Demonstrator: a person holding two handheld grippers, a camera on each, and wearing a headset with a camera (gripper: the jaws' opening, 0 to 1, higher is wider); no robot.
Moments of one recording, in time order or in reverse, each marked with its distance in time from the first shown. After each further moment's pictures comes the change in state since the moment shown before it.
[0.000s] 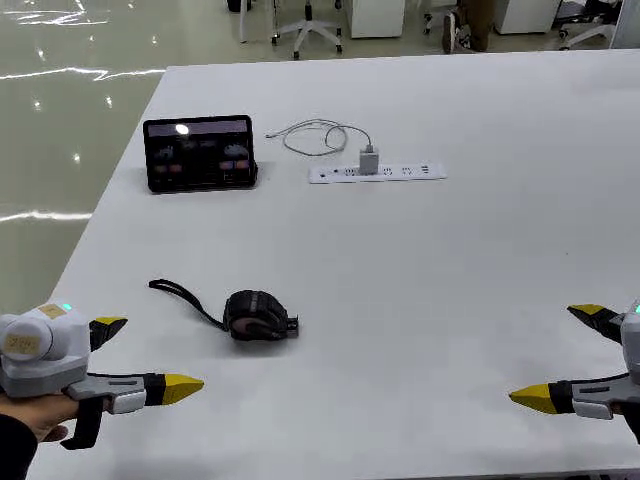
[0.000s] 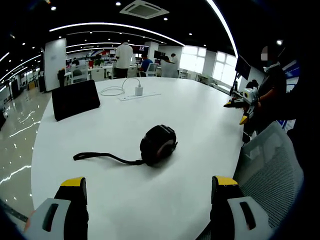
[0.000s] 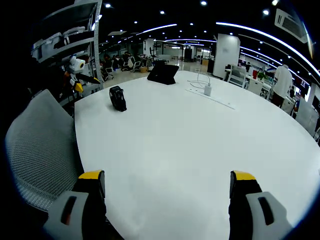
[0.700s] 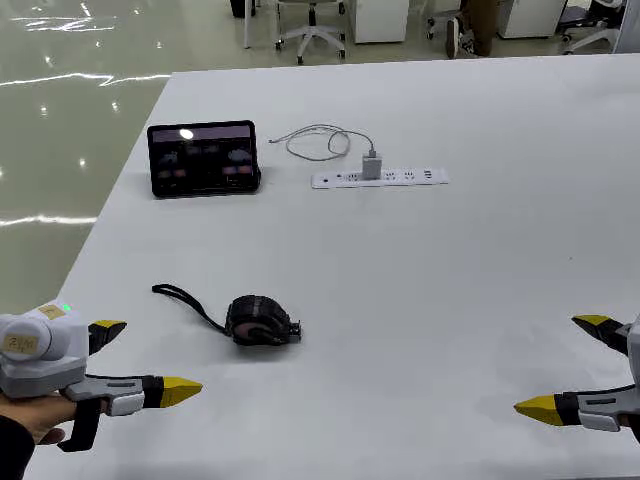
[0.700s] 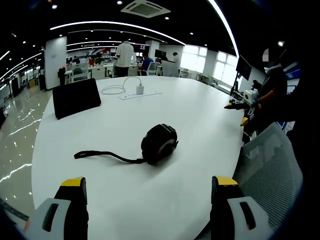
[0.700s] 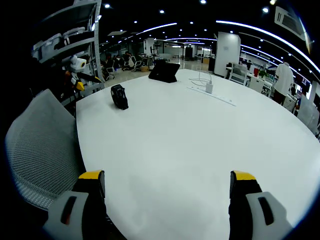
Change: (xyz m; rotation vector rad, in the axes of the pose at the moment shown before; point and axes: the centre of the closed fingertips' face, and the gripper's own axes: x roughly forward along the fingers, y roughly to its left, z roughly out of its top) left arm -0.001 0.001 -0.005 -0.010 0.016 -0.001; right arm 0.004 0.002 -0.007 0.009 0.015 0.018
